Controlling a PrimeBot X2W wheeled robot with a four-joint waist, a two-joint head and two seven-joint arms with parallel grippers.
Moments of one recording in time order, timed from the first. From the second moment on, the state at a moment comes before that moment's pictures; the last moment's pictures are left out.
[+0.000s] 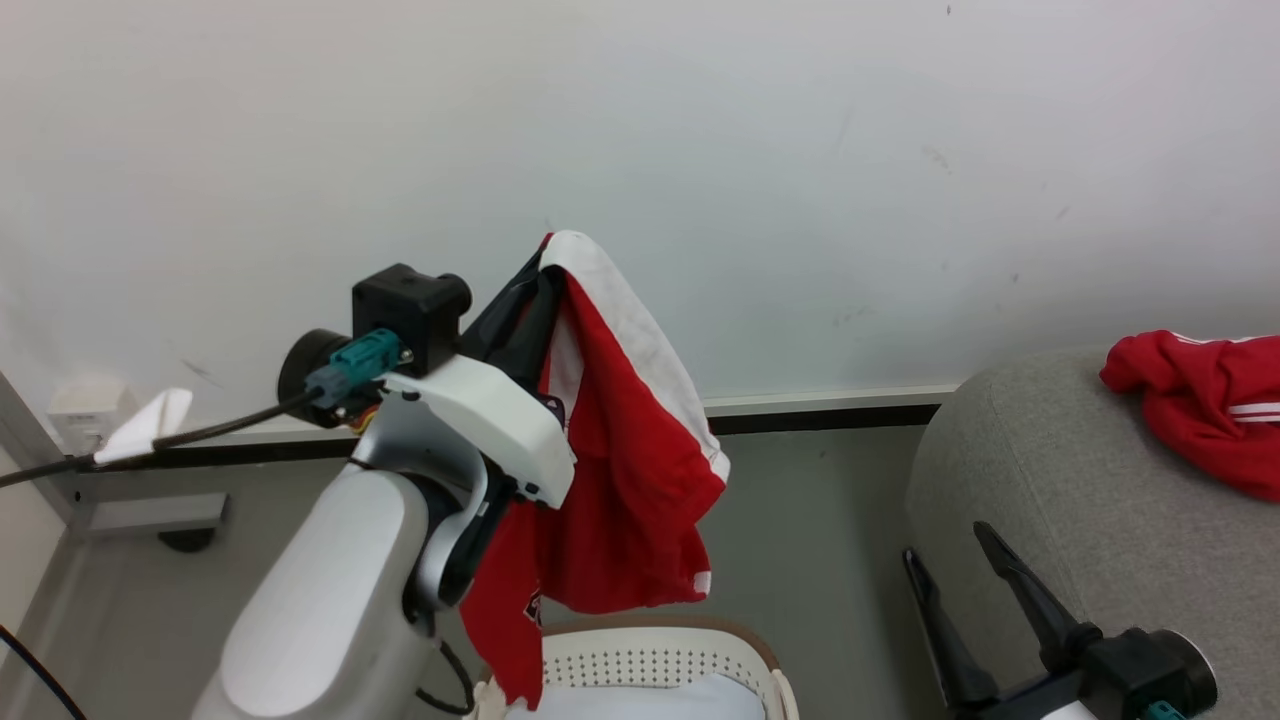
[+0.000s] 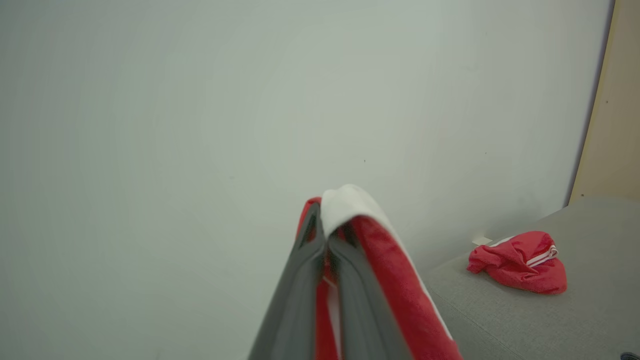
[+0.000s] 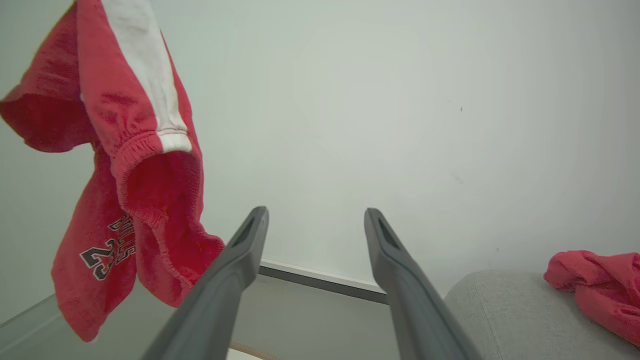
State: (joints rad) left arm -0.60 0.20 -0.43 0.11 -0.36 0.06 0.12; right arm -0.08 -0.15 0.28 0.19 0.28 0.13 -0.26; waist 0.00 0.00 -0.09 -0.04
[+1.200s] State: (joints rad) left arm -0.65 0.08 -0.60 0.15 -0.38 0.03 0.13; right arm -0.58 -0.05 0.60 0.65 0.10 0.13 -0.26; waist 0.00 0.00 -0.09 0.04
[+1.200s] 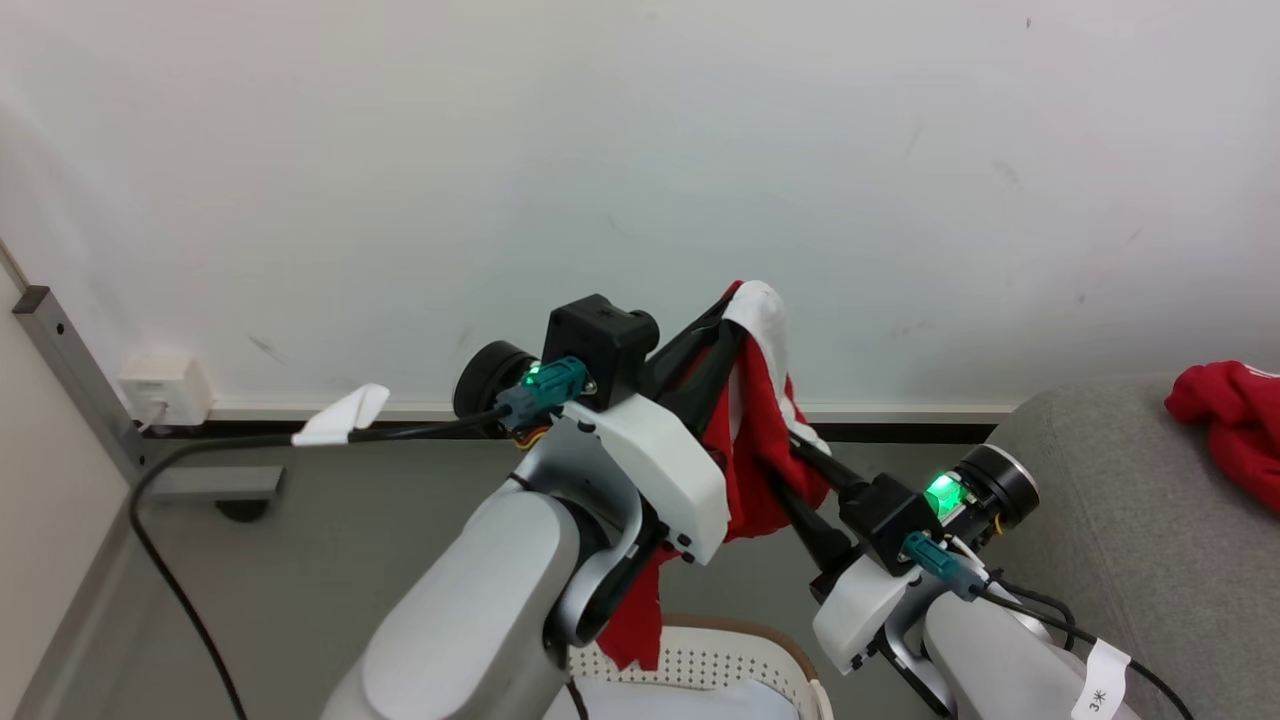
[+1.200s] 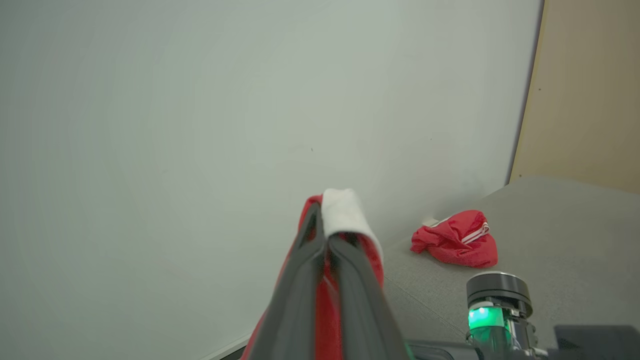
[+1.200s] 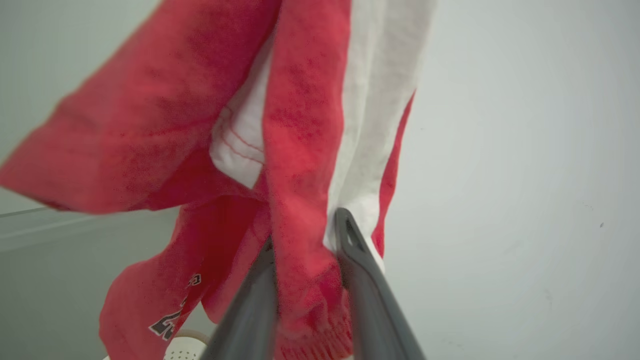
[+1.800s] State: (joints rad) left arm -0.63 0.10 -0.63 0.20 -0.38 0.04 0.12; right arm -0.59 -0.05 0.48 0.63 0.15 0.13 -0.26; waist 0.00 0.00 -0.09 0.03
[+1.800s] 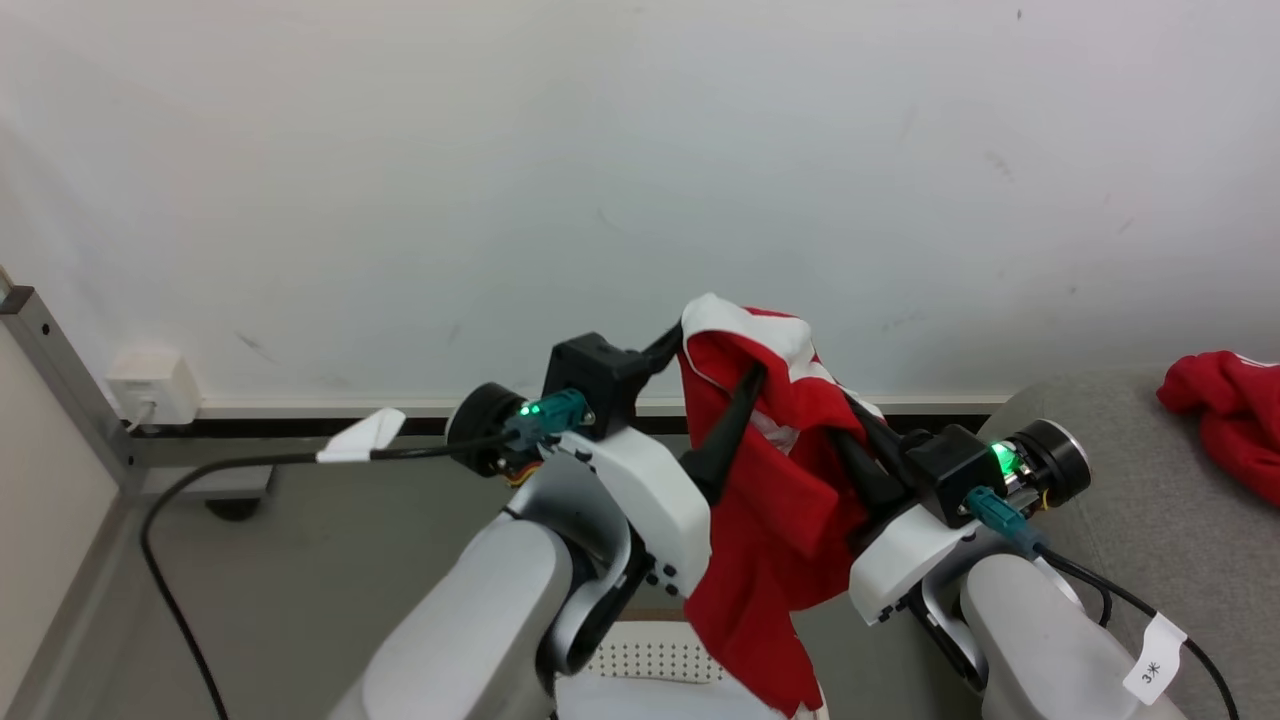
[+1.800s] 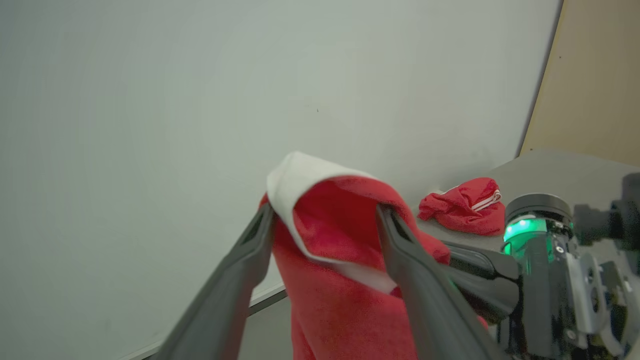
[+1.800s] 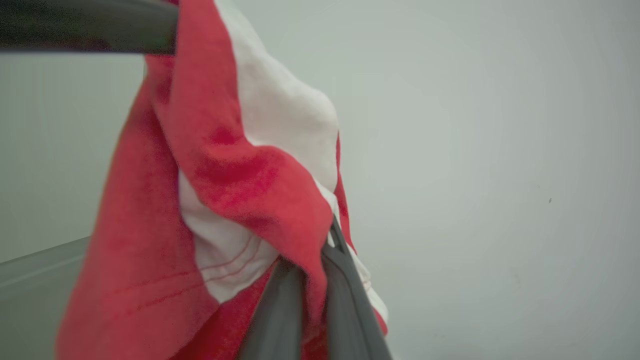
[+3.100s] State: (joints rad) left arm -0.48 0.13 -0.69 0.36 -0.41 0.02 -0.04; right arm -0.60 -0.13 0.26 0.62 0.05 0.13 -0.26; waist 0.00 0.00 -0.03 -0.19
